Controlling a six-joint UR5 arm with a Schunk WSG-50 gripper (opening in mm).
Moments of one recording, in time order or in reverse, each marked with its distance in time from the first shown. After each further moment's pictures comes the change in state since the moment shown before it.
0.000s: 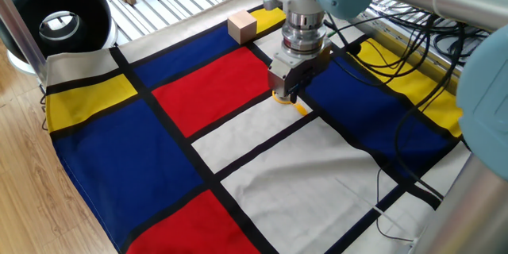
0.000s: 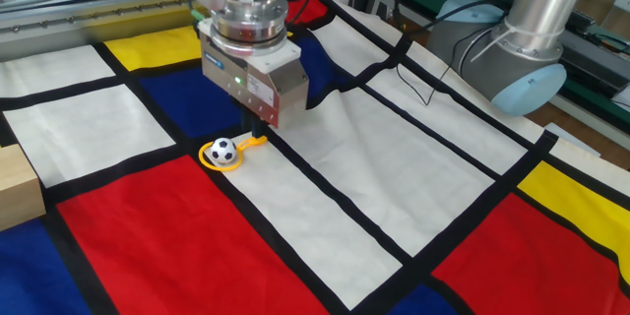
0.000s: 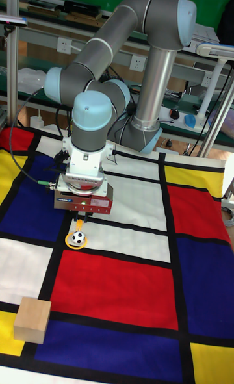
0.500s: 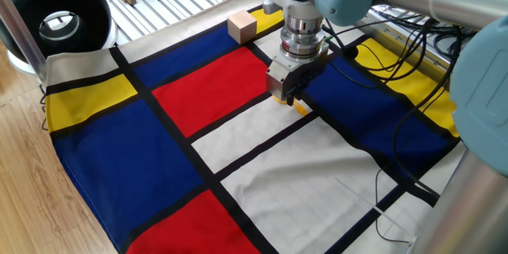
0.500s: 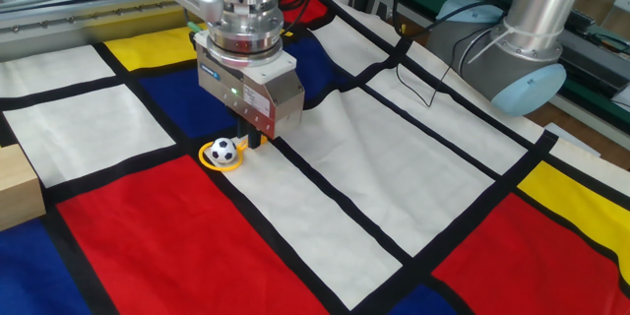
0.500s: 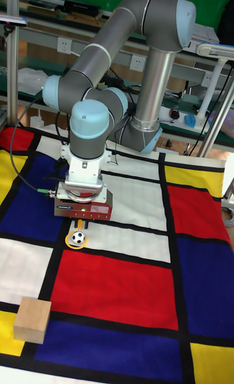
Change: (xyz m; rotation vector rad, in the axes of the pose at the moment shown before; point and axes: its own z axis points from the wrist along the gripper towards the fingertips) arm -0.008 0.005 0.013 -0.011 -0.004 -0.020
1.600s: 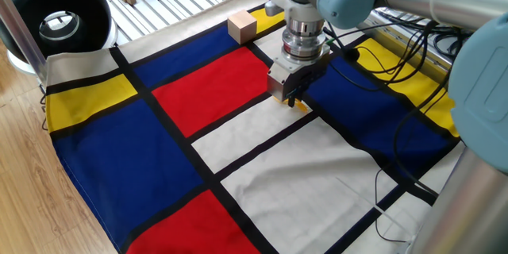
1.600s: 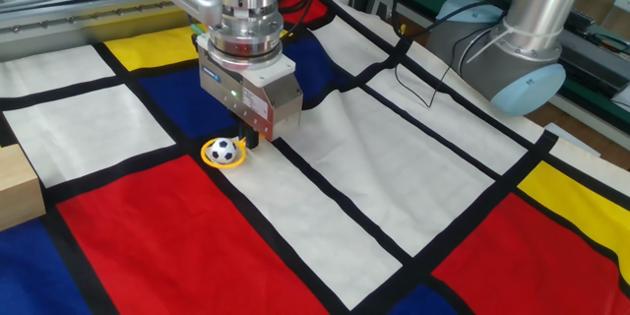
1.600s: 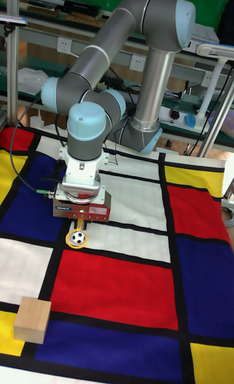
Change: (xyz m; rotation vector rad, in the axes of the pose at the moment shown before) arm 0.000 -0.002 0.012 -0.019 -0.004 0.015
